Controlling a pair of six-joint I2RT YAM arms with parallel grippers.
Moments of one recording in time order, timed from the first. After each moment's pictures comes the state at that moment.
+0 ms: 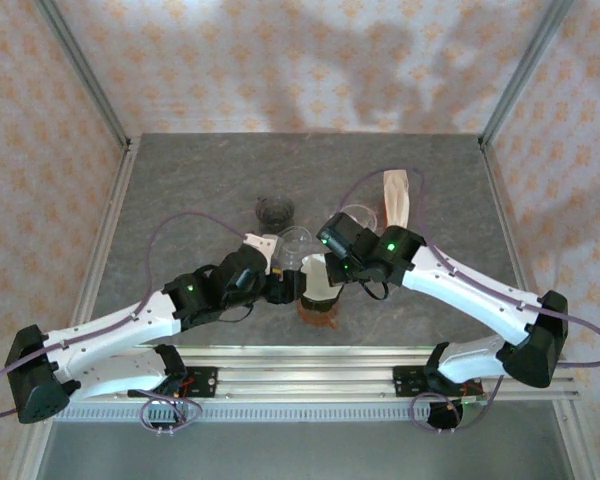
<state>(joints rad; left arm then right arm) -0.92 1.02 0.76 -0.37 -0.08 -0.73 0.94 1.32 1.25 -1.06 0.19 0.64</state>
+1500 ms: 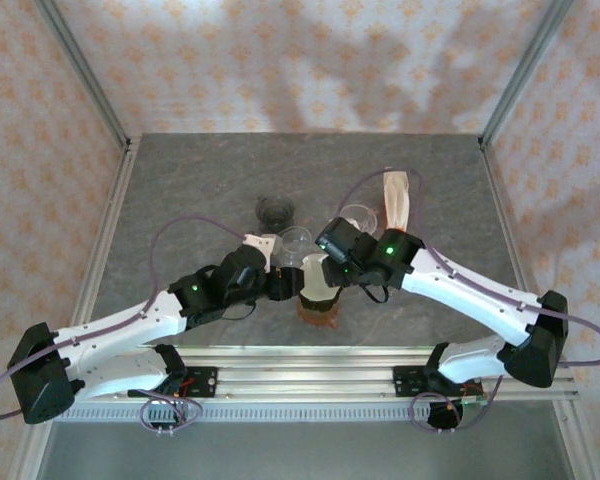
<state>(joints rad) -0.88 1.05 0.69 -0.26 -0.01 -0.79 0.97 1.31 1.23 -1.08 0.23 0.65</state>
